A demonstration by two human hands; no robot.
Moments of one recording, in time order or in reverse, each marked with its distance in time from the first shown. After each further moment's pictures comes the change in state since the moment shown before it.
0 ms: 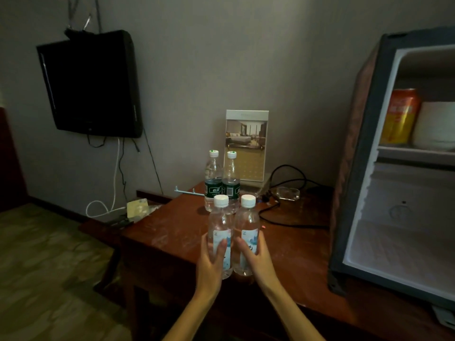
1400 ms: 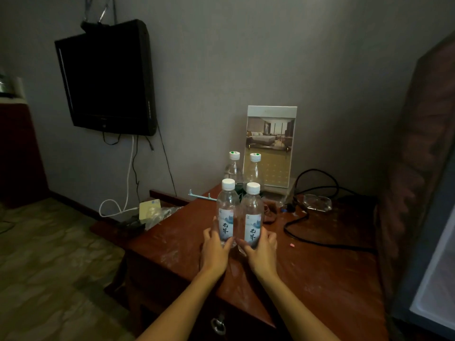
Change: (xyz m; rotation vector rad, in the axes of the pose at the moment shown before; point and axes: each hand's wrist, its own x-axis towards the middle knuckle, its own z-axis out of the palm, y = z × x) left_hand 0.138 -0.043 -0.024 0.631 0.044 -0.015; right_hand 0.122 0.066 0.031 -0.727 0.207 0.077
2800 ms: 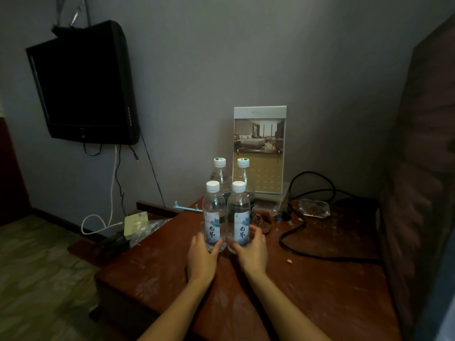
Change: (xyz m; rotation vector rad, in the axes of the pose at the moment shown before) left_hand 0.053 -0.010 0.022 0.043 0.128 0.010; right_hand 0.063 0.008 0.024 0.186 0.115 0.062
